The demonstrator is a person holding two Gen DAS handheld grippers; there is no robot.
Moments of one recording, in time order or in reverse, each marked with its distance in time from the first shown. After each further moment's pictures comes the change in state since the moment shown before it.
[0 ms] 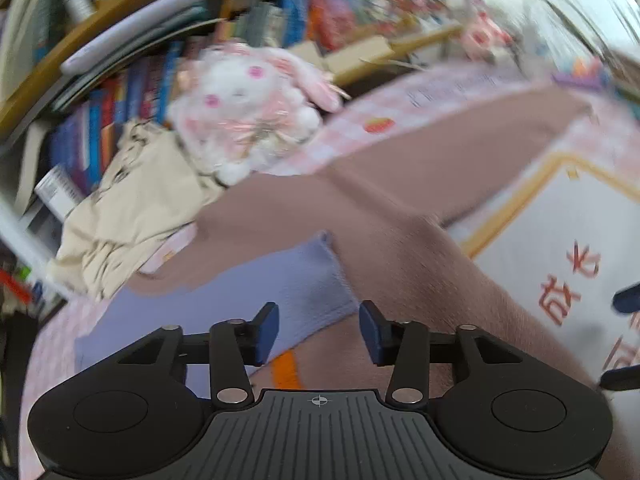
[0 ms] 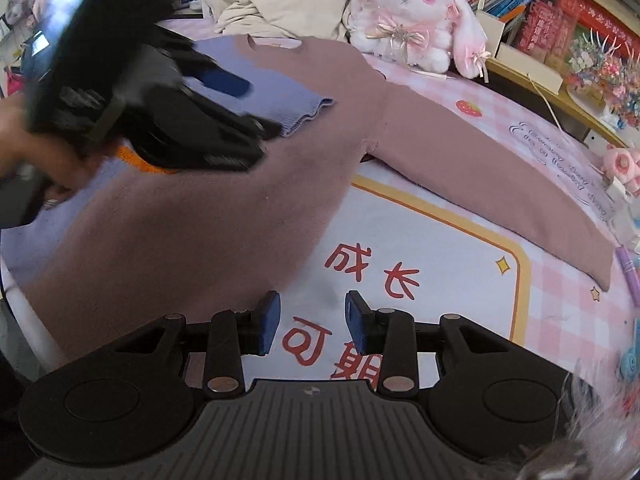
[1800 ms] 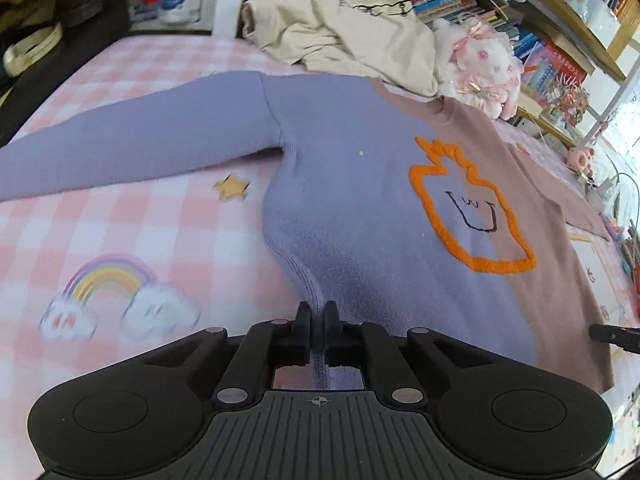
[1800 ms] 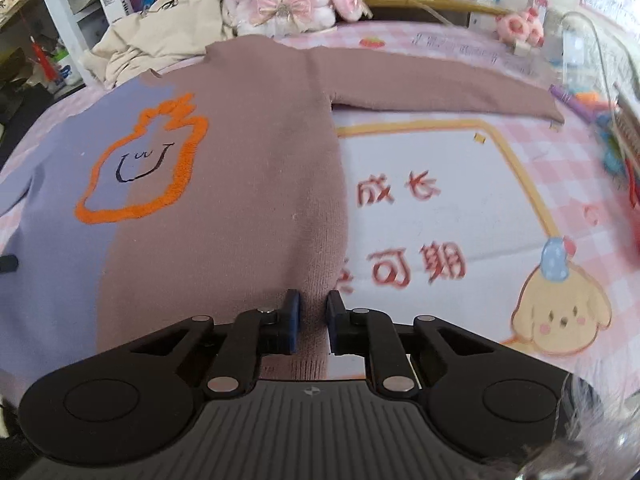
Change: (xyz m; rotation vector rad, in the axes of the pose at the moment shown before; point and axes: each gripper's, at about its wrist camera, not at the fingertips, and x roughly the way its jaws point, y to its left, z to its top) left arm -0.063 0.232 -0.224 -0.734 0.159 -0.259; right arm 0.003 0.053 -0.010 0.502 -0.008 -0.212
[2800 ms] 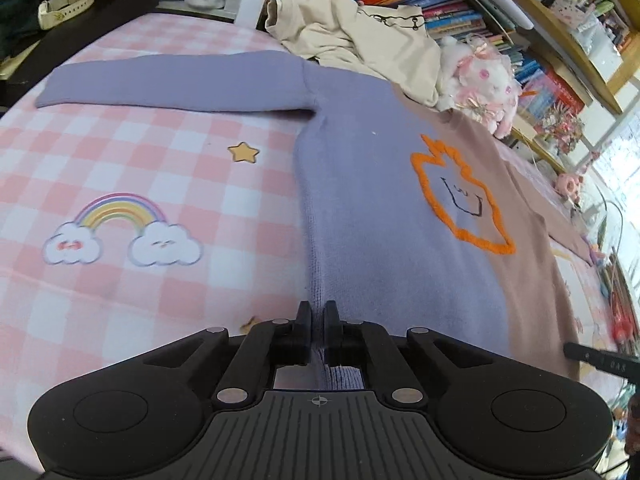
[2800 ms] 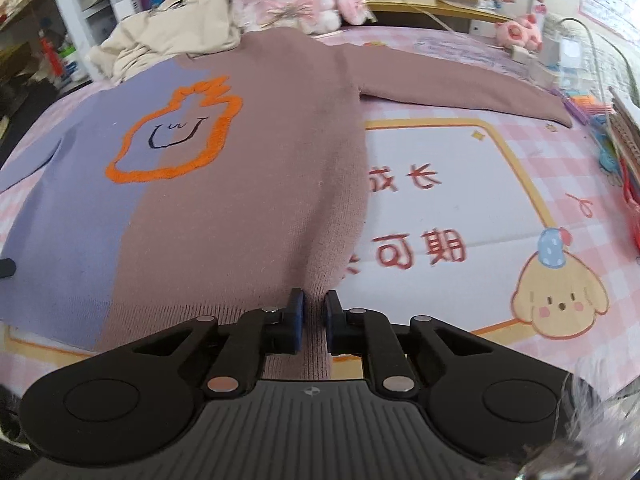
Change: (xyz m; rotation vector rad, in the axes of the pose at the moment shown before) left arm -0.035 0.007 -0.038 -0.104 -0.021 -0.031; right arm -0.013 0.007 -0.022 -0.022 0.002 0.038
